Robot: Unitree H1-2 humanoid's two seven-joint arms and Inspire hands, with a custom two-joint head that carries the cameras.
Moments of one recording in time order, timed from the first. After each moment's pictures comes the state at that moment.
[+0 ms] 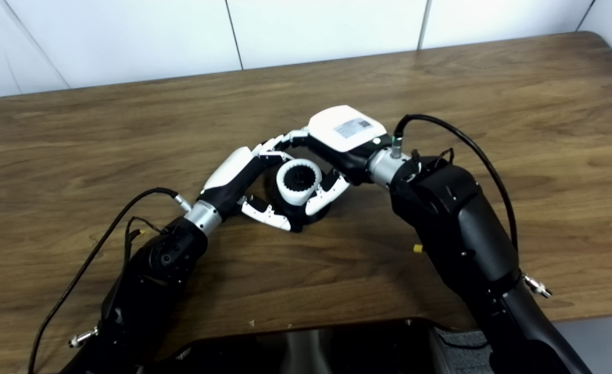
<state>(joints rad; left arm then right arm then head) -0.33 0.14 -0.39 0.23 0.50 -0.15 -0.17 -0.35 -0.29 0.26 -0.38 -0.96 0.10 0.74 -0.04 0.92</state>
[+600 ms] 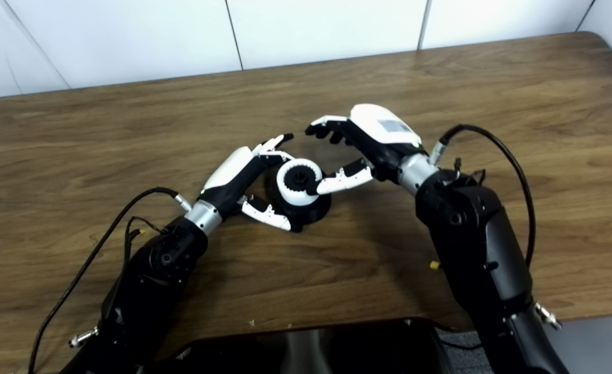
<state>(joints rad) -0.33 0.15 -0.39 0.22 0.50 -0.13 -0.18 -0.23 -0.23 0.12 -0.35 -0.75 0.21 0.54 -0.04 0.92</state>
